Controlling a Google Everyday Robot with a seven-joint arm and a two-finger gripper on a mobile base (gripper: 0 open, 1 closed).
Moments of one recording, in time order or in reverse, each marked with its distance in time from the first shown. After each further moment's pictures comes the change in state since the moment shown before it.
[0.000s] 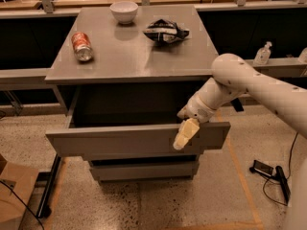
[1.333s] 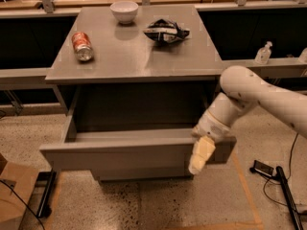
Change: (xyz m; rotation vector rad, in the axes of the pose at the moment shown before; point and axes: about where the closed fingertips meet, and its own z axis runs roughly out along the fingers) arm 0.061 0.078 0.005 -0.198 0.107 0.133
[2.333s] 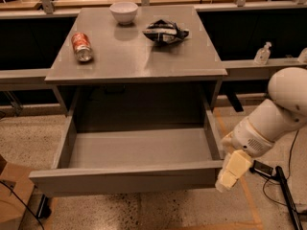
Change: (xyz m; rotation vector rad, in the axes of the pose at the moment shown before) arm 0.051 0.071 -0.061 0.186 -0.050 0.090
